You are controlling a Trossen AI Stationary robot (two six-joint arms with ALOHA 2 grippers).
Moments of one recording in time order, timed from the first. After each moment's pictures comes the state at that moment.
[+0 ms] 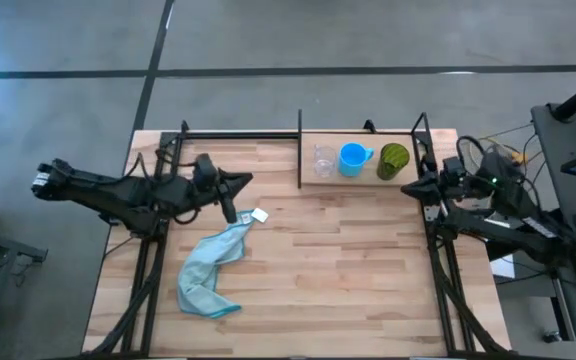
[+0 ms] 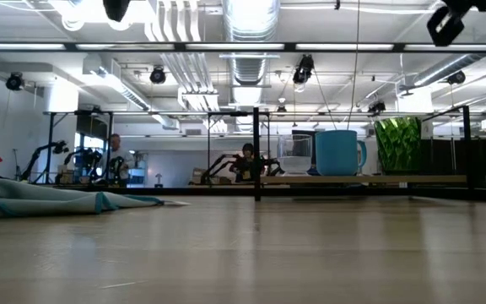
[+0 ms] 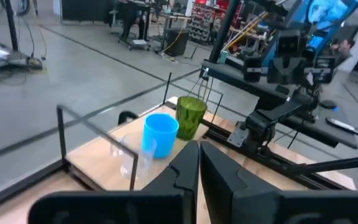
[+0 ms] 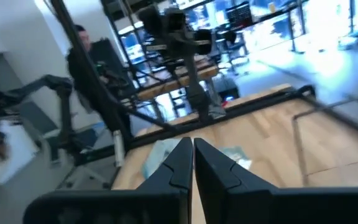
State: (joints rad) left arm -0.20 0.96 0.93 -0.10 -0.67 -0.37; right arm -0.44 0.22 0.59 -0.37 -0.51 0.33
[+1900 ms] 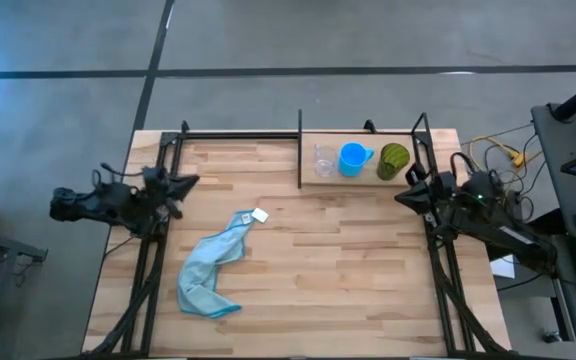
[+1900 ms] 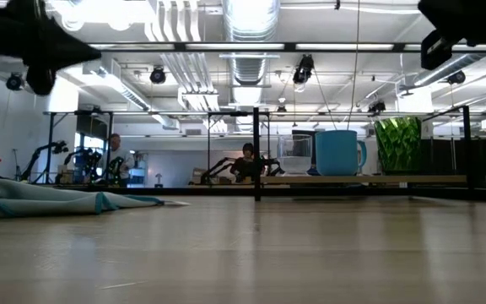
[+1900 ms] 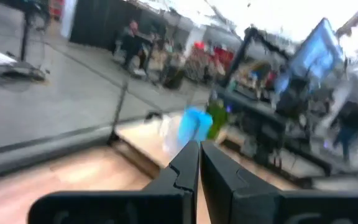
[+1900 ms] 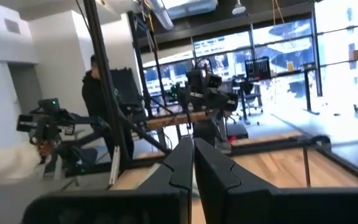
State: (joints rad) left arm -0.20 0.03 0.29 -0.24 -0.70 -0.36; right arm -0.44 0.00 0.22 0.03 -0.55 0.30
